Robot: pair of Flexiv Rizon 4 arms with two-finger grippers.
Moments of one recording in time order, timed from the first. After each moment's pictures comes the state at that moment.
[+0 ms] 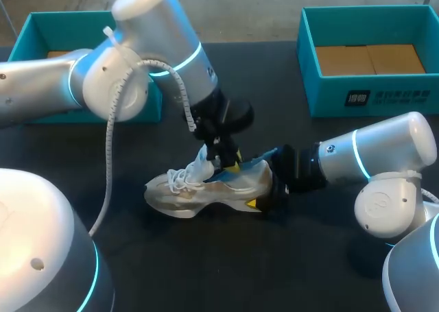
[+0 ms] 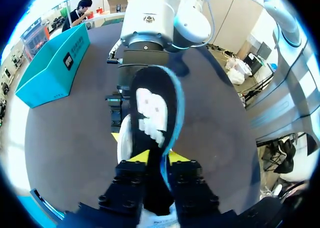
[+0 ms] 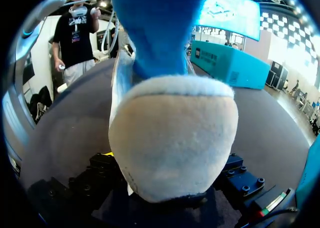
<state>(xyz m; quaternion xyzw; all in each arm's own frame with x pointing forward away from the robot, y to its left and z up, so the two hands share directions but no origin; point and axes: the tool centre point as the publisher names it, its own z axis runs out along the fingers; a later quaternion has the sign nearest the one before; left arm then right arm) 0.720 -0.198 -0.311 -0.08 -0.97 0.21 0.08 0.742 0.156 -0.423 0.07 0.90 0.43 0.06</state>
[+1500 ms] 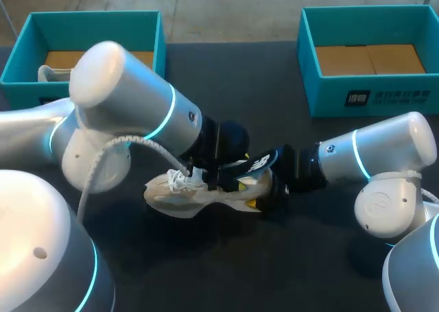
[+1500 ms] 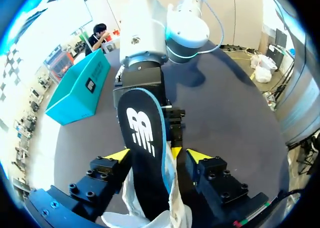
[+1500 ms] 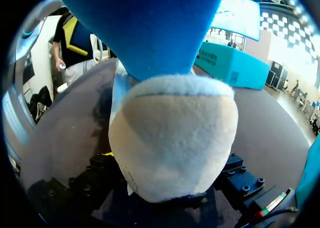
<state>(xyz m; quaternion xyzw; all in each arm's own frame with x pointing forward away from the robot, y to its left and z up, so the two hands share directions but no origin) 0.703 -0.211 -0.305 -0.08 -0.95 0.29 -0.10 0.741 0.156 -0.423 0.07 0.90 0.43 0.06</state>
